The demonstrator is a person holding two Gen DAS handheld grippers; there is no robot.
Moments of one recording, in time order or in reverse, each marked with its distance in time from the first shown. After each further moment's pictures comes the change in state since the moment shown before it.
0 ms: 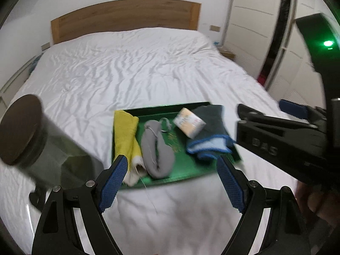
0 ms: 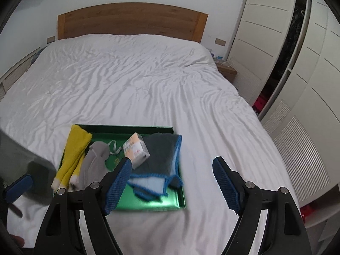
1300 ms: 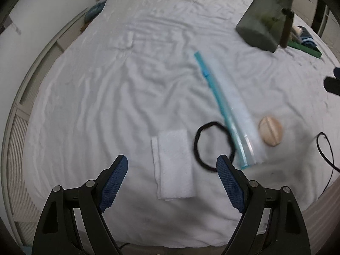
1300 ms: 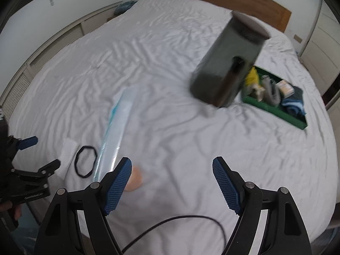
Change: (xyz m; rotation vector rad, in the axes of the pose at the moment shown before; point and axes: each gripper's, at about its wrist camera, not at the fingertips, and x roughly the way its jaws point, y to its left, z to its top) left arm -0.179 0.364 -0.292 -0.036 0.333 0.333; right arm -0.230 0.290 -0.168 -0.259 0.219 0.387
